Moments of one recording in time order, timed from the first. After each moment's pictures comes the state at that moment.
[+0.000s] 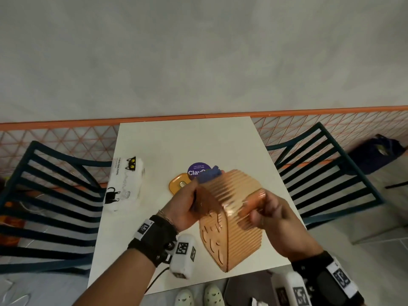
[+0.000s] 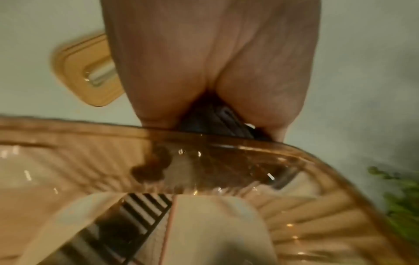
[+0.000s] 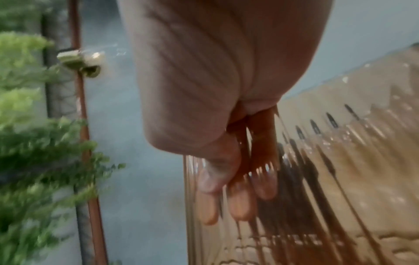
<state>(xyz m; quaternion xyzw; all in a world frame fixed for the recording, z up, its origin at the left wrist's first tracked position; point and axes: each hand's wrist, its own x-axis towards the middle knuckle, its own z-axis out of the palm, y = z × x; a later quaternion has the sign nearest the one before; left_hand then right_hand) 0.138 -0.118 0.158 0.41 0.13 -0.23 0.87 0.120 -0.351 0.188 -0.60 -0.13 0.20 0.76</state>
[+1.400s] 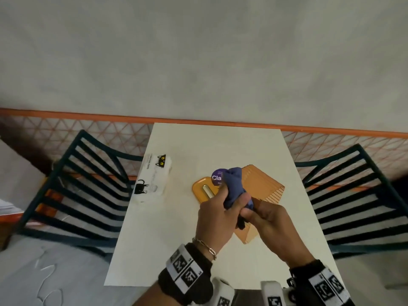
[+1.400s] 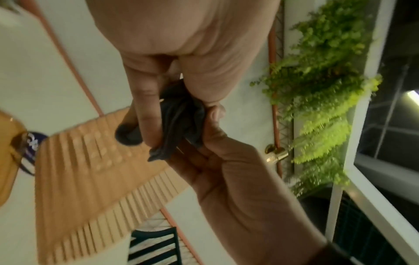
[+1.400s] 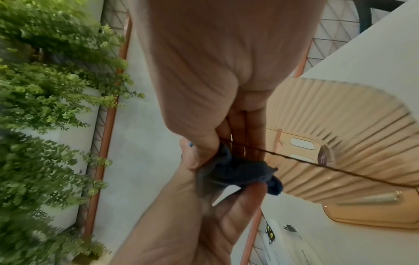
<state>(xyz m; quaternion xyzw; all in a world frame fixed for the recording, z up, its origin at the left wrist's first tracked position) 0.091 -0.150 0.168 0.80 0.13 0.10 0.57 0.129 -0.306 0.178 -0.78 -0.22 0.16 0.57</state>
